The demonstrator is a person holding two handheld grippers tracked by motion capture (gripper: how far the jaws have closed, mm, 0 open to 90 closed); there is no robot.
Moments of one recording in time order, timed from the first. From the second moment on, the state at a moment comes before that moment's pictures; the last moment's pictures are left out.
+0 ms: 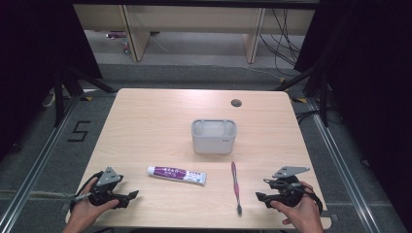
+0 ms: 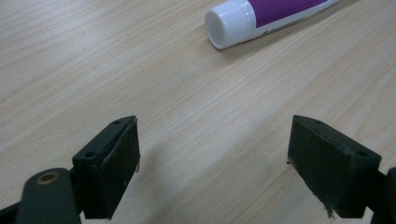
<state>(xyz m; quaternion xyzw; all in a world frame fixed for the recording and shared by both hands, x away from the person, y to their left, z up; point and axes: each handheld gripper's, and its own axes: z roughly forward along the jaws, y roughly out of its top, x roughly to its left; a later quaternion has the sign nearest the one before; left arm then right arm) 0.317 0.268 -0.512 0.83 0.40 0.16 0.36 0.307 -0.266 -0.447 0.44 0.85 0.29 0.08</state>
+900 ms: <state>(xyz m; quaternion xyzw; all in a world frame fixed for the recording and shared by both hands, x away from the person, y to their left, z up) 0.316 0.267 -0.511 0.83 0.40 0.16 0.36 0.342 -0.201 -0.426 0.41 0.88 0.22 0.05</state>
